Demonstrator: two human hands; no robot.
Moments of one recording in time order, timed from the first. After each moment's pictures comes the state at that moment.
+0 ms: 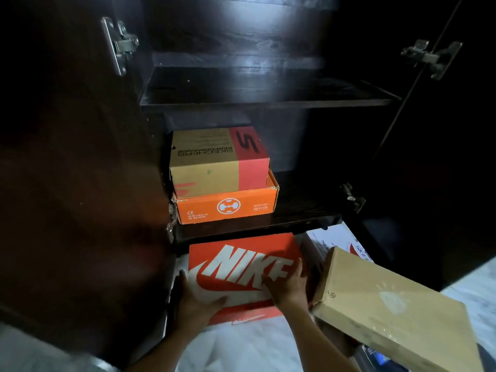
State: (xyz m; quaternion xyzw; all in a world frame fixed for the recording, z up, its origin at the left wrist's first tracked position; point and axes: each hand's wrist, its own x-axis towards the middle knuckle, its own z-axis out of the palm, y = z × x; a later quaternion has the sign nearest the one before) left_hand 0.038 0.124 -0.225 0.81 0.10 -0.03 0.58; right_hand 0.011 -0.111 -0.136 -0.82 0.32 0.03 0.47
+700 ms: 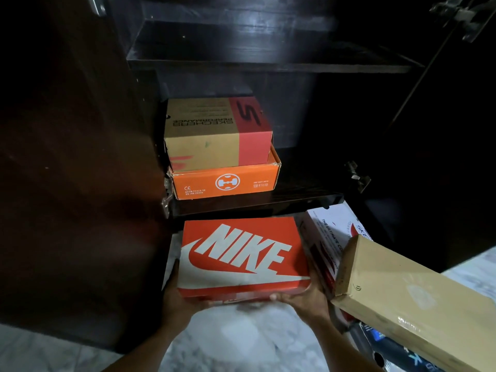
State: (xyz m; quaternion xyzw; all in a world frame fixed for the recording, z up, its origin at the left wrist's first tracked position) left_hand -0.002 0.146 -0.227 0.67 0.04 -0.12 0.73; right_hand -0.046 -0.162 -0.184 -0.84 0.27 0.07 0.47
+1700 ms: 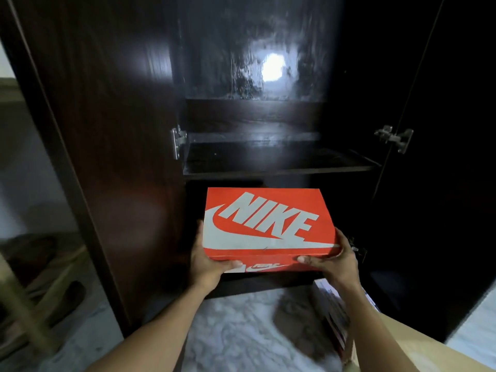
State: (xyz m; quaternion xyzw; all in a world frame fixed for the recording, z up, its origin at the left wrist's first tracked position) left_hand 0.068 0.112 0.028 0.74 -0.05 0.14 0.65; right_hand 0.027 -0.187 0.038 -0.76 0.09 -0.21 0.61
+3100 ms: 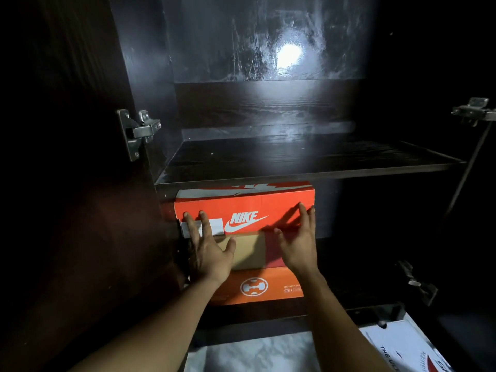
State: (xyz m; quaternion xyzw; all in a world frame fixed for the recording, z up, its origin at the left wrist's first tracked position) left_hand 0.246 0.079 -0.004 0.90 0.07 0.24 0.37; right_hand 0.252 -0.112 -0.003 -0.83 0.05 -0.23 0.50
